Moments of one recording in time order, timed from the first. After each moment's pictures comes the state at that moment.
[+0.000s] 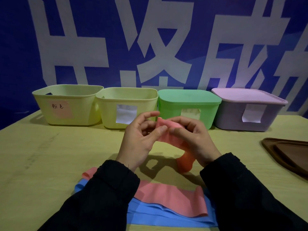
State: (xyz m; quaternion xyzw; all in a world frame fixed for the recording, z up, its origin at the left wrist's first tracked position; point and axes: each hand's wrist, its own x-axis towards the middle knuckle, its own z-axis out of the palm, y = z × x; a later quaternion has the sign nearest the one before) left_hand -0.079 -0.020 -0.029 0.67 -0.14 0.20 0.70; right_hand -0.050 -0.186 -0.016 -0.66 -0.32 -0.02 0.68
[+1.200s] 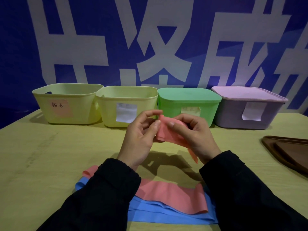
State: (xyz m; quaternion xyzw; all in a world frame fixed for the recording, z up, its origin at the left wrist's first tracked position) left_hand -0.080 -0.021 -0.030 0.66 -0.15 0.19 0.71; right_hand -0.049 -0.186 -0.017 -0.70 -0.29 -0.10 0.64
